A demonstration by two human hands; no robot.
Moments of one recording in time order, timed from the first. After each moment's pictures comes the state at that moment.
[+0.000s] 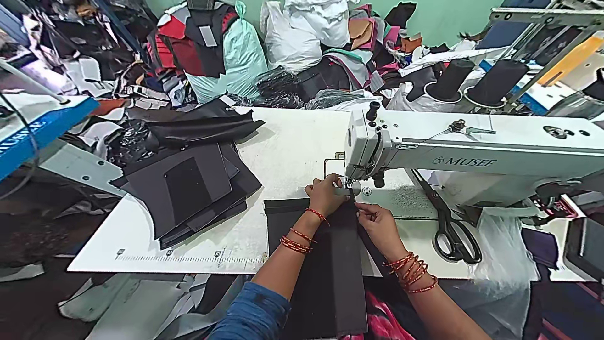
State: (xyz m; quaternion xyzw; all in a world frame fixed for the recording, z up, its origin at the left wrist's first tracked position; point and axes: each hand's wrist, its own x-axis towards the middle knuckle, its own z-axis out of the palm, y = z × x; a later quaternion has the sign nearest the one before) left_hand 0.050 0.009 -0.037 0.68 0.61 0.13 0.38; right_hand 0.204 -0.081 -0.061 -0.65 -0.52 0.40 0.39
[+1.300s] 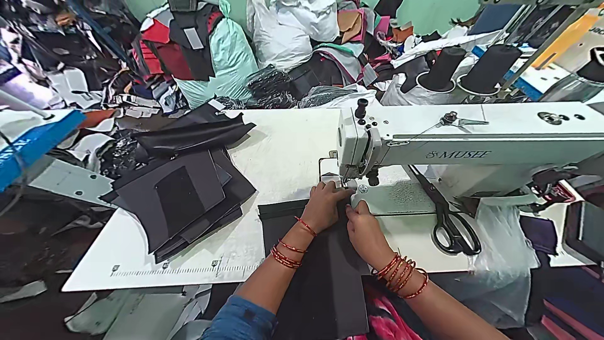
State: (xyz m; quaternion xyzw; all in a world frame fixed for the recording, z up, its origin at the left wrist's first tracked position) left_hand 0.038 -0.008 -0.063 0.87 0.43 0.14 0.22; right_hand 0.171 -0.088 -0.042 -0.68 -0.68 0.22 0.13
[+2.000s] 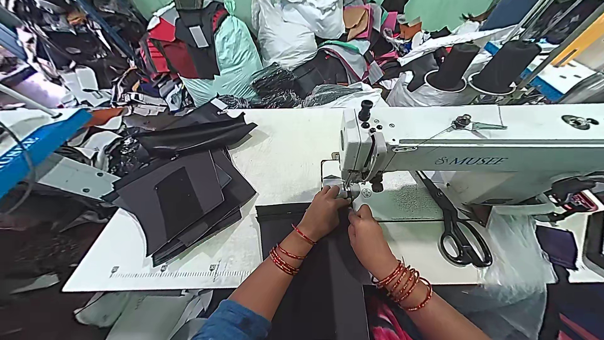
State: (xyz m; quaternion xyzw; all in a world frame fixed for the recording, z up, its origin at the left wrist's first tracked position) left_hand 0.036 -0.010 -0.067 0.87 0.39 0.21 0.20; right_hand 0.169 -0.085 -0.046 -0.68 -0.68 0.20 0.15
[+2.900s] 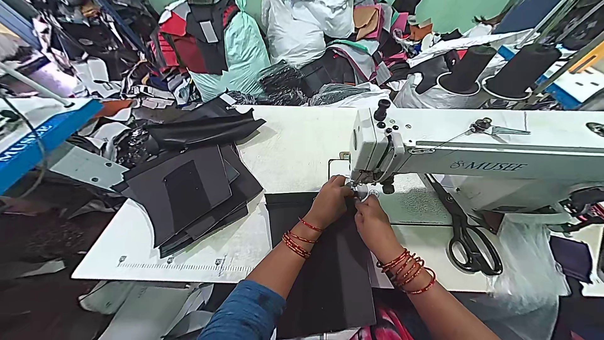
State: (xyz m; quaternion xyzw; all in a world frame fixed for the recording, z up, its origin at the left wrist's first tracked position) left_hand 0.042 0.017 -0.076 0.85 0.40 0.26 0.20; right_hand 0.176 -0.059 -0.042 -0.67 -0.68 0.24 0.19
